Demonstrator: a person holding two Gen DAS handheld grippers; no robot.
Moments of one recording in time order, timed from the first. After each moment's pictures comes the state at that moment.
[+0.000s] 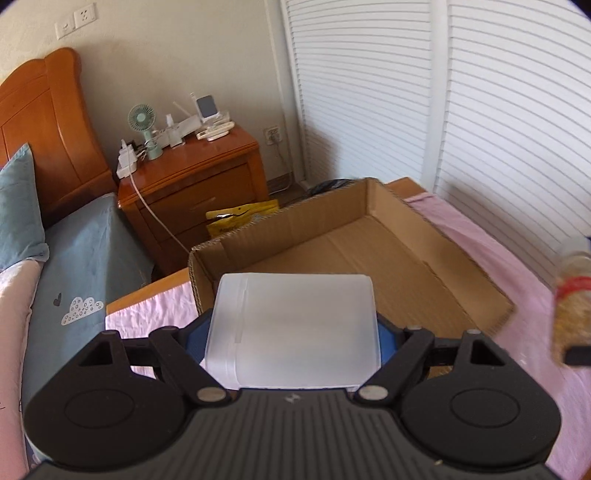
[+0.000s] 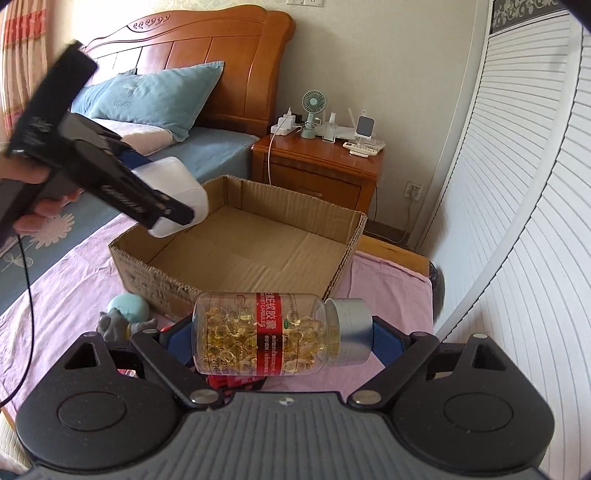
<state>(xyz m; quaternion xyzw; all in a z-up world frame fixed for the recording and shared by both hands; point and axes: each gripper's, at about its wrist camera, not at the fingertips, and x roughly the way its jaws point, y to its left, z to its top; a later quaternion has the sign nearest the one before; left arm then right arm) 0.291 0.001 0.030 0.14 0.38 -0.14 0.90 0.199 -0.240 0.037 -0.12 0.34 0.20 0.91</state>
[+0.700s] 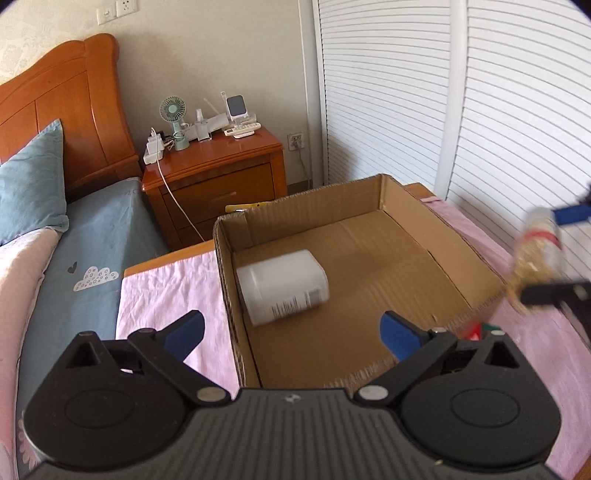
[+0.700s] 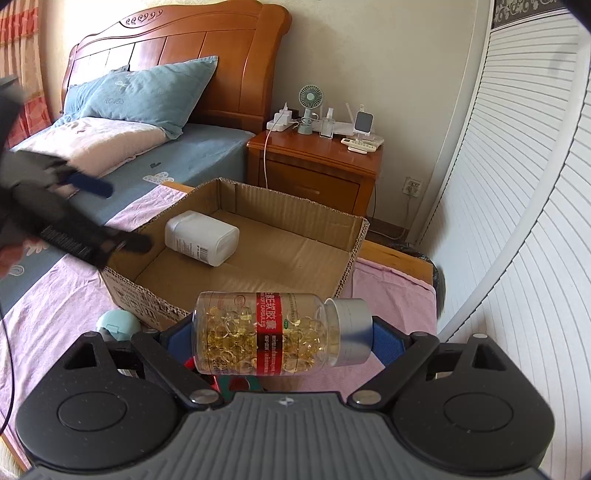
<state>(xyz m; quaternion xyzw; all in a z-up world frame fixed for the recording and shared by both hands) 0.220 0.025 0.027 0.10 0.36 -0.12 0.92 0.224 -0.221 0.036 -0.12 0.35 0.20 0.91</state>
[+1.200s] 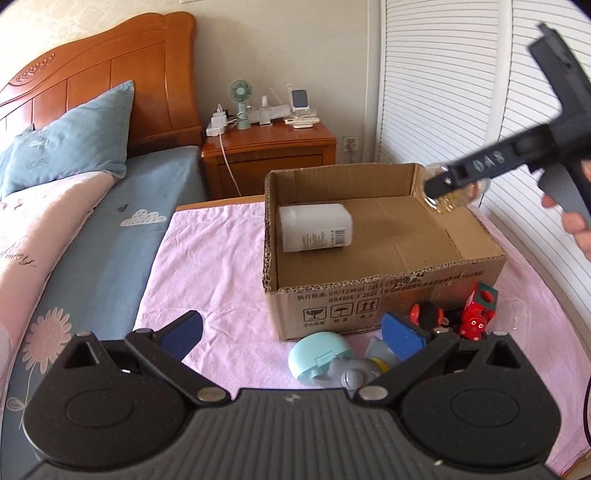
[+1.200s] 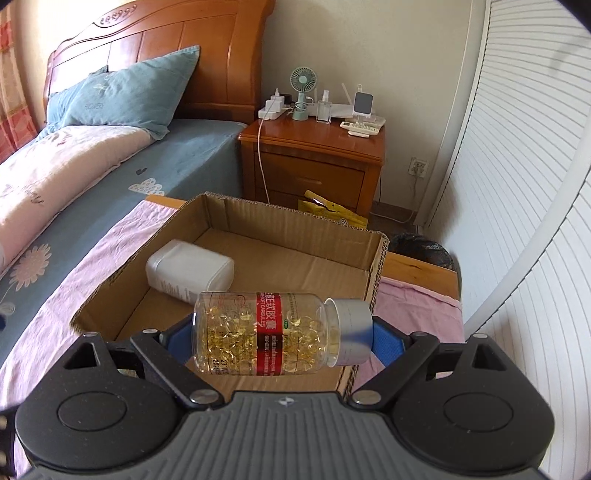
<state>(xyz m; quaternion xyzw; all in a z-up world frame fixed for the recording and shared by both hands) 0.148 0.035 0.009 0.03 0.36 -0.02 0.93 0.310 -0.180 0.028 -0.09 0.40 0.18 0.90</state>
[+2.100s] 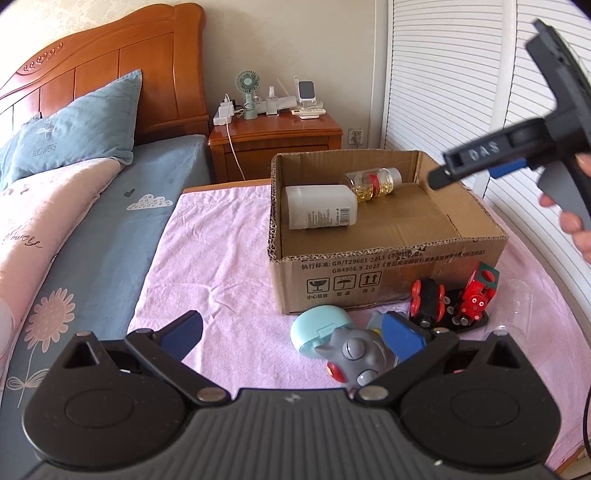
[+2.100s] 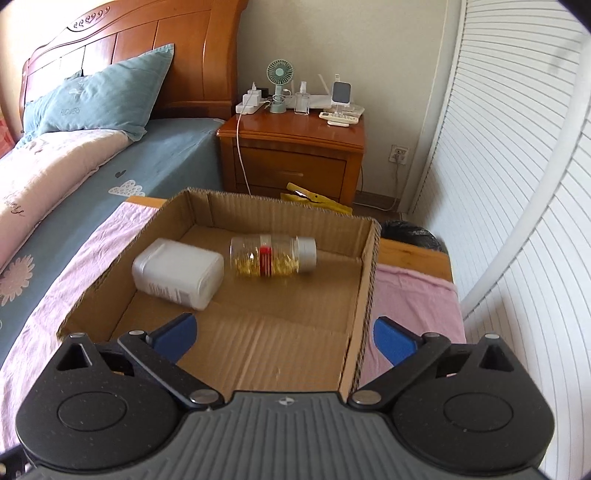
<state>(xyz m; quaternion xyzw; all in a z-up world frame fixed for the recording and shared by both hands) 0.124 0.038 -0.003 0.02 0.36 -0.01 0.93 0.285 -0.185 0.019 -0.07 0.40 0.14 0.90</state>
